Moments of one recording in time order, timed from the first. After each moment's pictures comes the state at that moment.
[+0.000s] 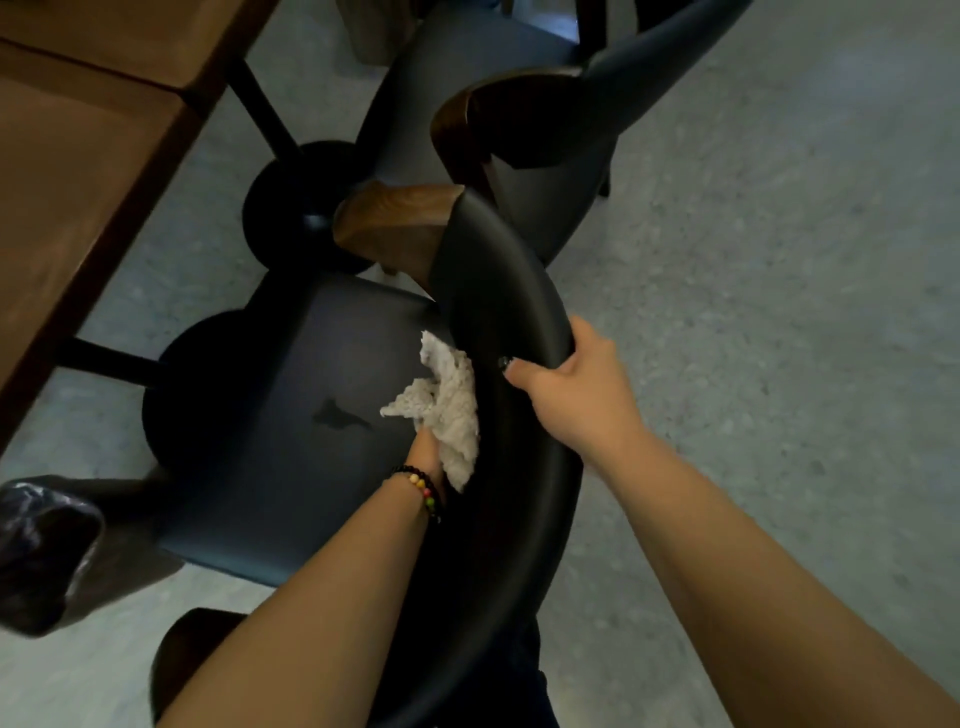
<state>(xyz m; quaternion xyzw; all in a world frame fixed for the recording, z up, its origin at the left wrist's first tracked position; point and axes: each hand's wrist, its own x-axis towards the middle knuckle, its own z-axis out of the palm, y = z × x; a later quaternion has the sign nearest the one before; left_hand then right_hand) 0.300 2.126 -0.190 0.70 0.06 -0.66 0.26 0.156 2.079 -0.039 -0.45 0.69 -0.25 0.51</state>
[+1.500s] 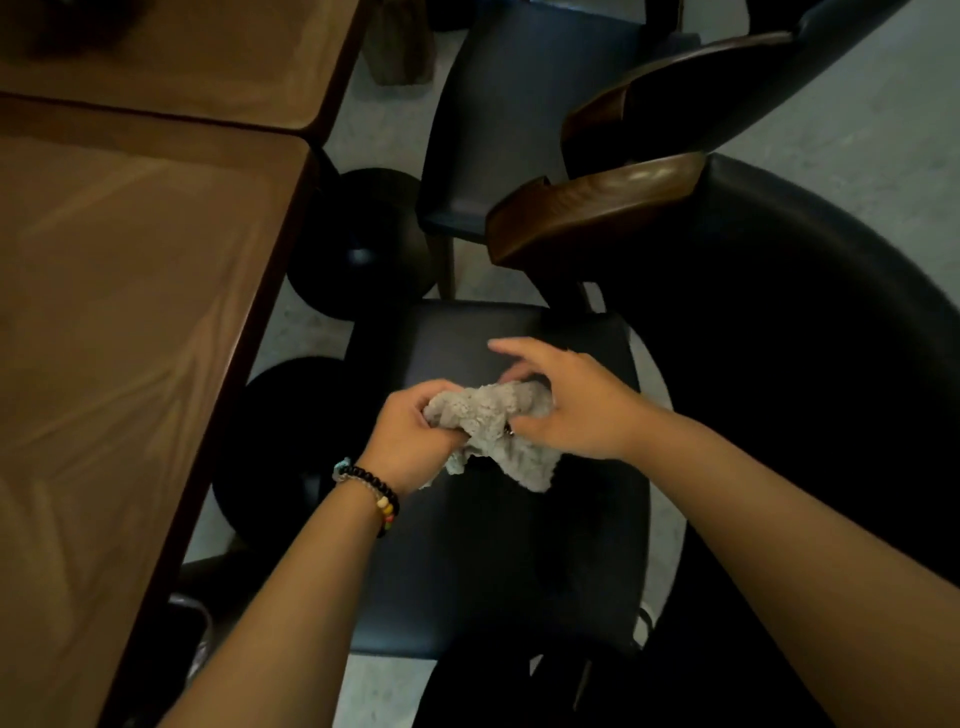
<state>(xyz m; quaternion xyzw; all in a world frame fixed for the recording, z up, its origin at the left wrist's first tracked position) 0.514 2.043 -0.139 0.62 -0.47 -0.56 0.28 0.319 2.012 -0.121 -0.69 0.53 -0.08 0.50</state>
